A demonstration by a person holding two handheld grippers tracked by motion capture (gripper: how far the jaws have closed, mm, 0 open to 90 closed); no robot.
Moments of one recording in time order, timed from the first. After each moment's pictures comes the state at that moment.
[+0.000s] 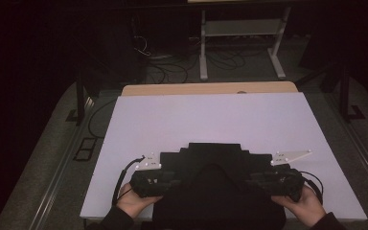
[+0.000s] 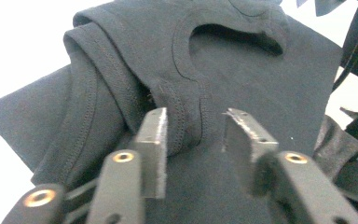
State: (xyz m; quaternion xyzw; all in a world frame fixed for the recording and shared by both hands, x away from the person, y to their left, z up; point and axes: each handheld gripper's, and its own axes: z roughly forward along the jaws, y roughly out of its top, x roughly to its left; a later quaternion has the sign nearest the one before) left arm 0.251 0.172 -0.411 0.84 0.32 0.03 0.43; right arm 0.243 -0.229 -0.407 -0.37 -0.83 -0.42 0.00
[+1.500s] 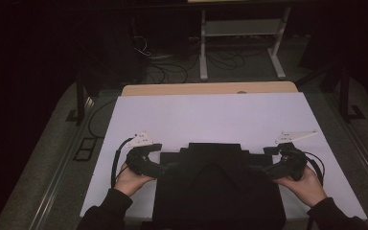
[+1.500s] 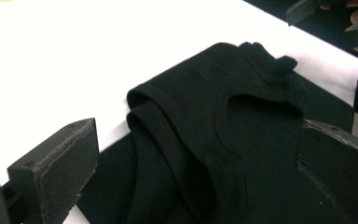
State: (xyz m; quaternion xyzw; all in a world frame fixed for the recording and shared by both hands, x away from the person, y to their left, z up) left arm 0.300 0.185 -0.386 0.81 0.33 0.05 0.49; right arm 0.285 -0.244 -0.386 -0.39 -0.81 -0.43 -0.03
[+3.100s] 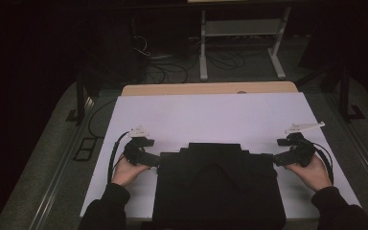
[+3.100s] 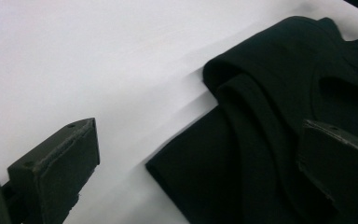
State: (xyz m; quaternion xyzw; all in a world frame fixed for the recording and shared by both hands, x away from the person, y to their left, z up) left arm 0.348 0.212 -0.427 0.81 0.37 0.05 0.45; right arm 0.330 -0.291 -0.417 -0.43 -0.81 -0.39 -0.07
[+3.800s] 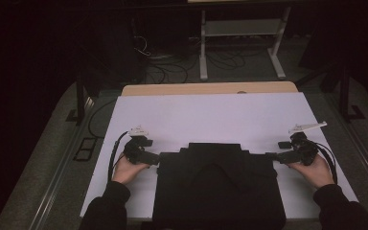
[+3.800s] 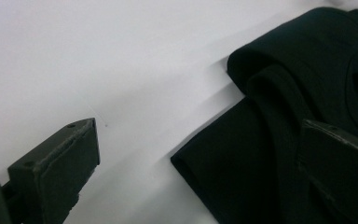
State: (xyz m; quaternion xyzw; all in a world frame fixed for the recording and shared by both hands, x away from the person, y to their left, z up) left arm 0.358 0.214 -0.438 0.82 0.38 0.05 0.43; right arm 0.339 -0.309 -0.433 -0.45 -0.81 -0.38 -0.05
